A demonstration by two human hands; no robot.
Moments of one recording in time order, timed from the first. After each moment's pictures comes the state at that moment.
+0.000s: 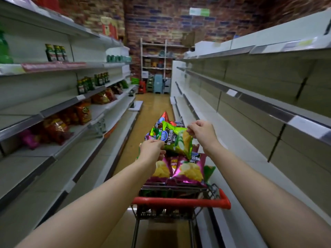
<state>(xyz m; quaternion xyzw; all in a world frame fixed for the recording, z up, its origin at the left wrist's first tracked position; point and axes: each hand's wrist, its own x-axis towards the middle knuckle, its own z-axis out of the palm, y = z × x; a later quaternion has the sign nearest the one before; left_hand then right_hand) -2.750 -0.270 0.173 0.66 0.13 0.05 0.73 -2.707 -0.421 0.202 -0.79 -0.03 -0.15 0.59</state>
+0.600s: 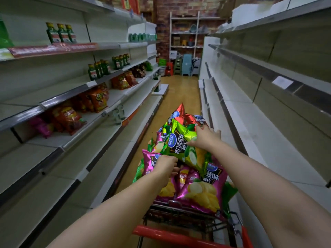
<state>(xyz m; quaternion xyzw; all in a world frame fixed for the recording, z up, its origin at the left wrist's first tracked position) -2.613 -0.314 0.115 0.67 0.27 -0.05 0.69 -2.484 -0.430 0.130 -0.99 -0.11 0.01 0.00</state>
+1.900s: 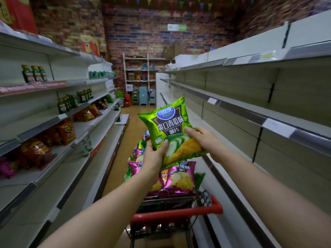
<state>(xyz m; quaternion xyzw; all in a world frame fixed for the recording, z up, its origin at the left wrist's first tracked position) -2.760 -0.300 0.182 0.54 -0.03 0.02 0.84 -2.745 -0.465 0.224 -0.80 -0.03 -0.07 0.59</state>
